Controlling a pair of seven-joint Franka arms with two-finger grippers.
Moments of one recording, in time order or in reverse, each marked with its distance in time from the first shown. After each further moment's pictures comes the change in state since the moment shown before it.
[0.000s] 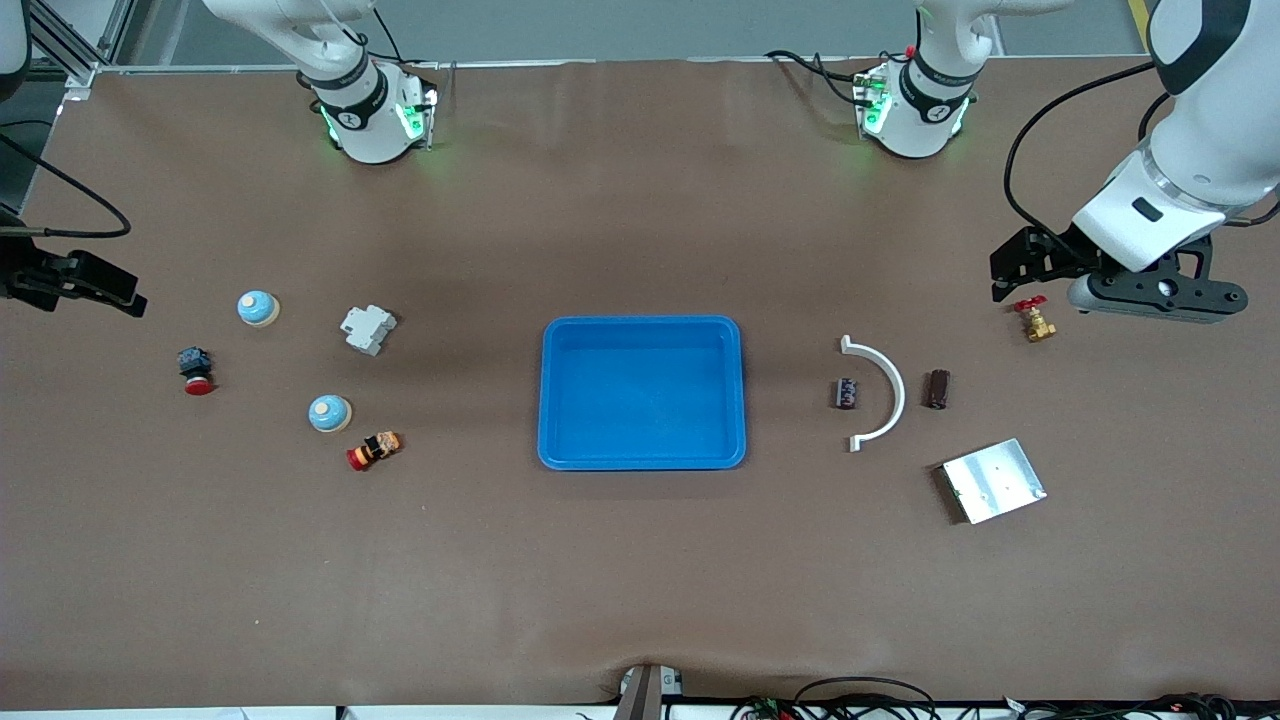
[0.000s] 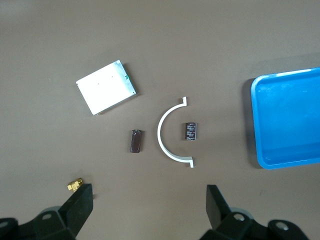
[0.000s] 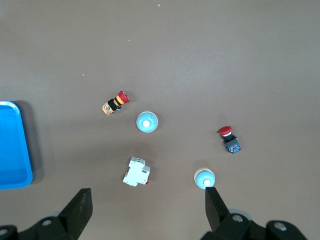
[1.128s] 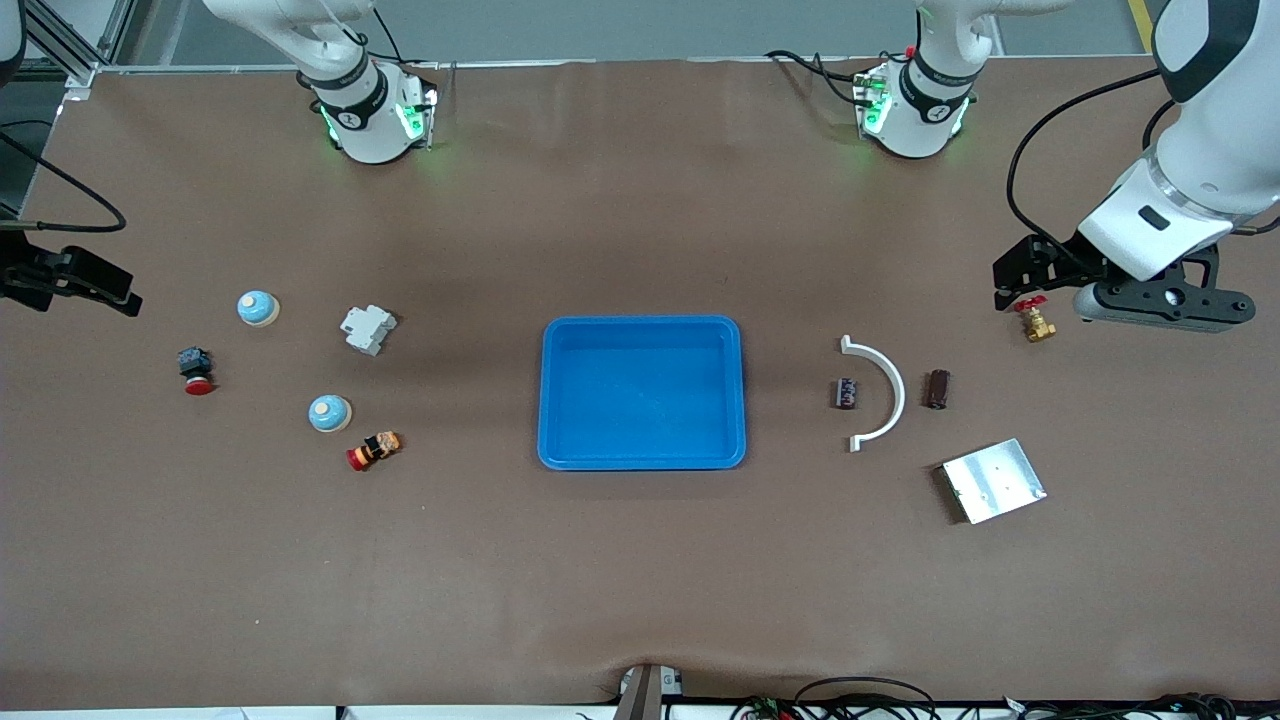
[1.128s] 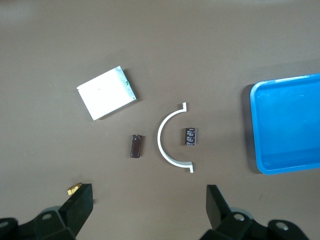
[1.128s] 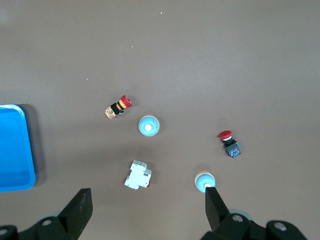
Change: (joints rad) left arm 0.001 0.026 0.001 0.033 0.000 0.003 0.000; right arm 0.002 0.000 0.005 0.022 0.000 0.000 0.000
